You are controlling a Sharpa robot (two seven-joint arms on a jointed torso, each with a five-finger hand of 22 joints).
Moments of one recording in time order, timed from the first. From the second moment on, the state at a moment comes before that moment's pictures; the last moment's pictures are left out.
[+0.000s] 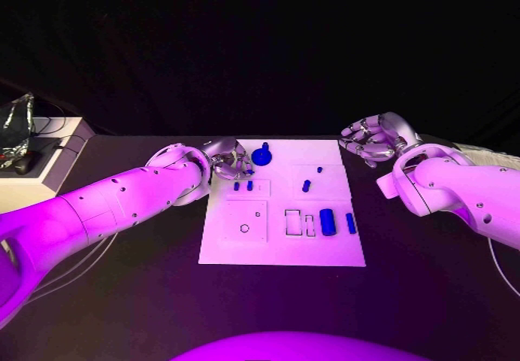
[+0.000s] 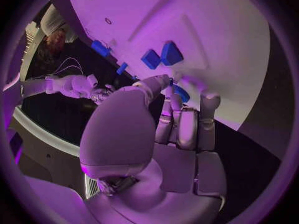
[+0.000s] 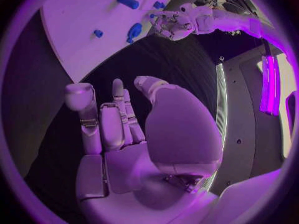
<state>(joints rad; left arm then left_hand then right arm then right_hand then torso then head) 1.11 -0.60 0.10 1.08 -1.30 -0.20 0.08 1.40 -0.21 0.53 0.07 0.29 1.08 0.11 0.21 0.35 0.73 0.05 1.34 0.49 1.32 0.00 1.58 1.12 0.15 1.10 0.11 1.14 1.16 1.27 -0.83 -0.09 1.44 -0.81 -0.61 0.00 1.31 -0.26 0.48 0.22 0.38 0.90 0.16 0.25 0.40 1.09 0.08 0.35 0.38 1.45 -0.01 1.31 1.12 0.12 1.37 0.09 0.86 1.08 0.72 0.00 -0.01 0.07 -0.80</state>
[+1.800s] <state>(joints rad) 1.11 -0.63 0.14 1.15 -1.30 -0.23 0.12 1.41 -0.27 0.52 0.07 0.29 0.92 0.15 0.12 0.33 0.66 0.15 0.88 0.21 0.78 0.09 1.32 0.44 0.17 0.87 0.17 0.84 0.95 1.27 -0.83 -0.09 1.44 -0.81 -0.61 0.00 1.31 -0.26 0.48 0.22 0.38 0.90 0.16 0.25 0.40 1.09 0.08 0.35 0.38 1.45 -0.01 1.31 1.12 0.12 1.37 0.09 0.86 1.08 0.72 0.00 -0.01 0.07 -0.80</state>
